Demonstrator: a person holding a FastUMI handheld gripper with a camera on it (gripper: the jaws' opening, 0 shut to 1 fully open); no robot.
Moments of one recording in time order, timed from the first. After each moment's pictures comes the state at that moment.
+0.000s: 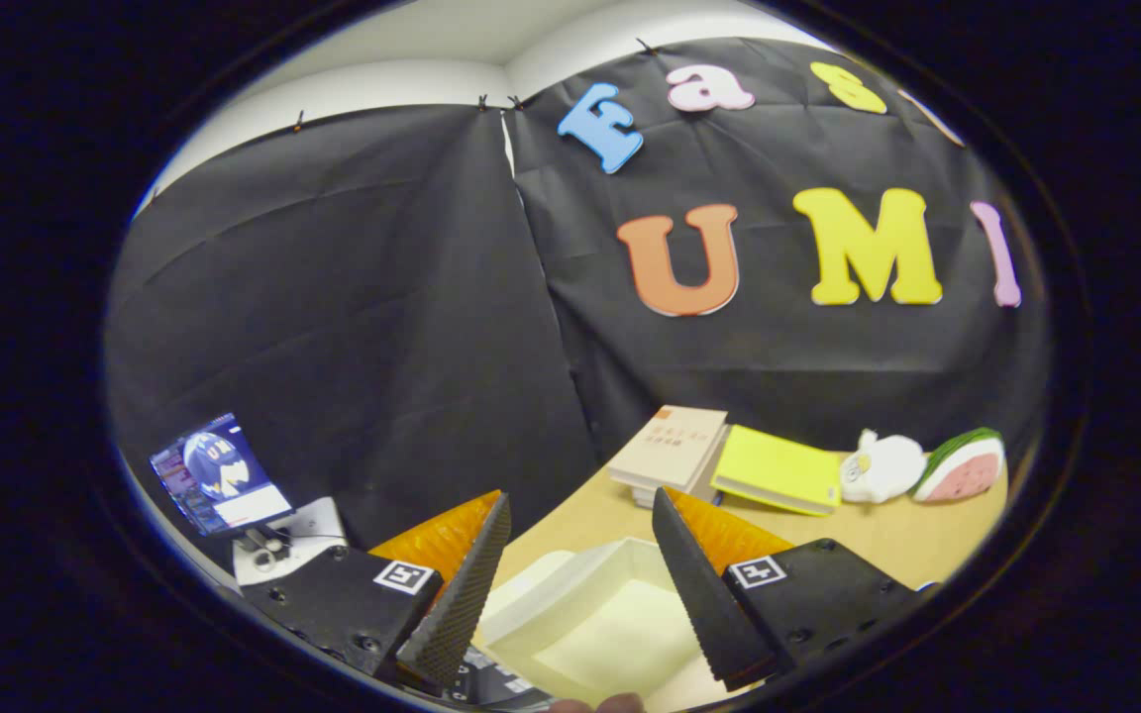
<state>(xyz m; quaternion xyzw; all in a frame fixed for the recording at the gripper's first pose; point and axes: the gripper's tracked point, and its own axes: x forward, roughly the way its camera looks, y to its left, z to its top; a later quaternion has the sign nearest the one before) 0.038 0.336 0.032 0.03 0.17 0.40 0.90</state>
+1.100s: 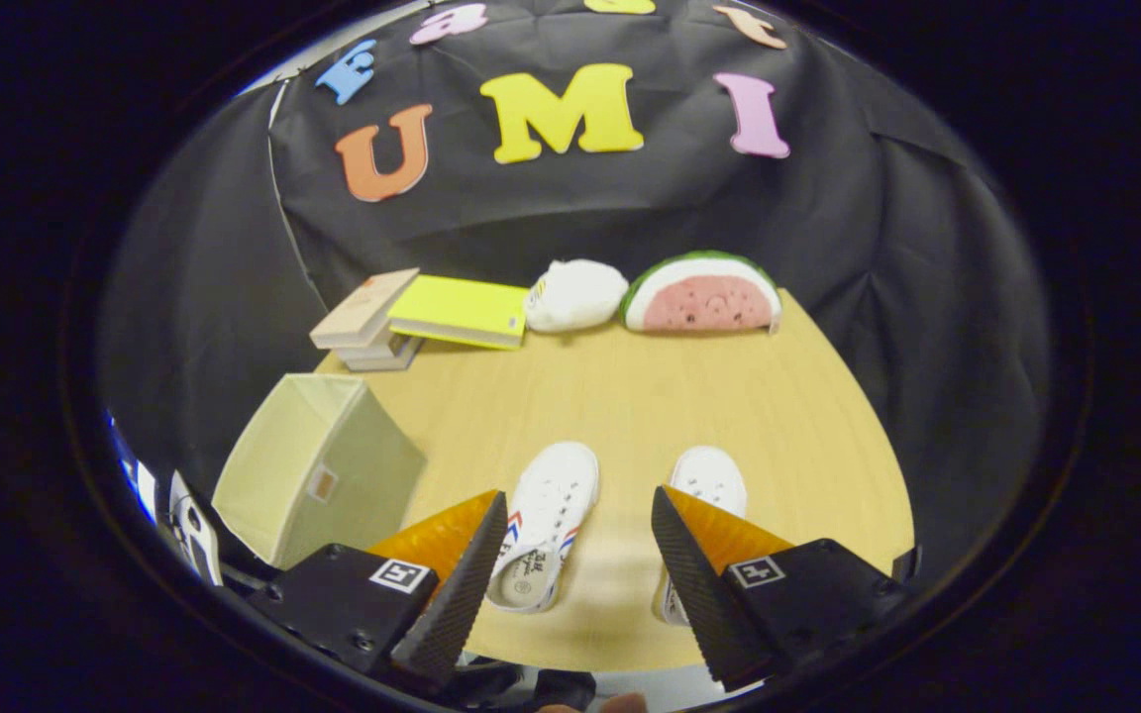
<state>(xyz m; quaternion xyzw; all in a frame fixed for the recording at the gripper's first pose) 0.086 0.055 -0.233 0.04 0.43 0.15 0.89</state>
